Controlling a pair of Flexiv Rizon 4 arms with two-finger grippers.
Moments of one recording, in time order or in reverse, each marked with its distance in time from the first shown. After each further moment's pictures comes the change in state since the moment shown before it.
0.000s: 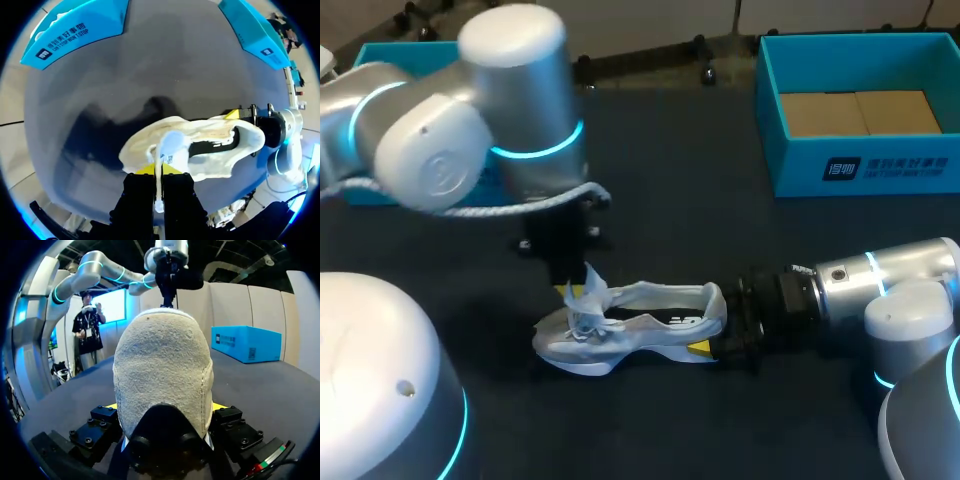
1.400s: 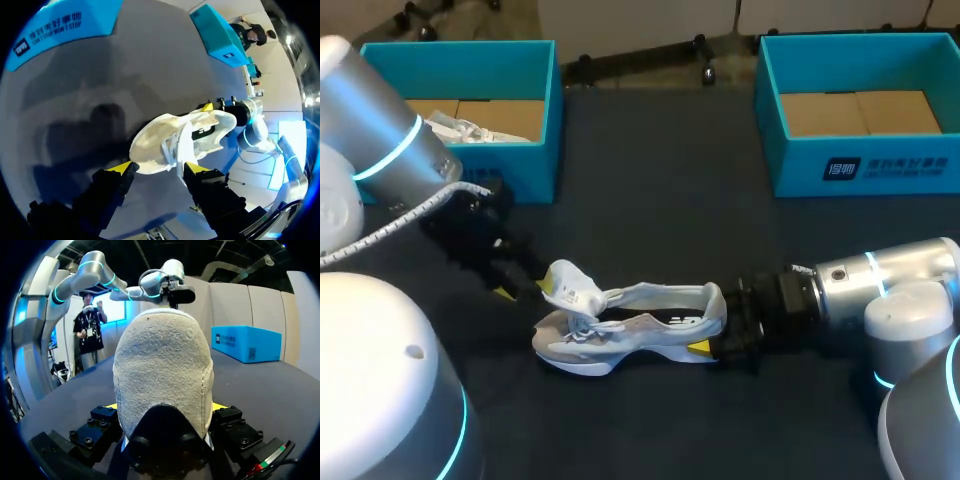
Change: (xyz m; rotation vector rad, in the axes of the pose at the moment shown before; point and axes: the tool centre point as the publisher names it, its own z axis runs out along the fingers) left arm -0.046 0.008 -0.019 0.032 0.412 0.167; right arm 0.000 0.000 0.000 0.000 0.000 0.000
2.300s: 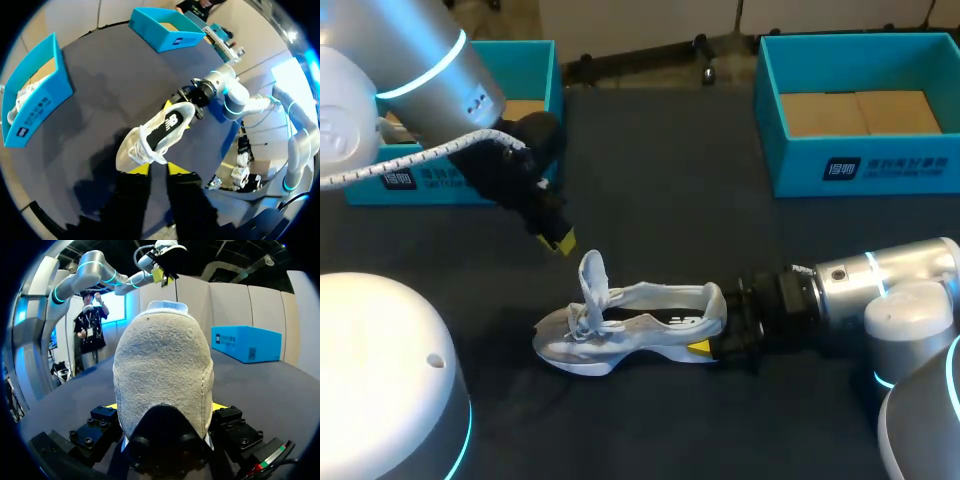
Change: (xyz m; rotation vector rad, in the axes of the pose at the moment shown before) left arm 0.091 -0.008 -0.061 -0.005 -0.103 0.447; right arm 0.000 0.000 0.000 0.000 0.000 0.000
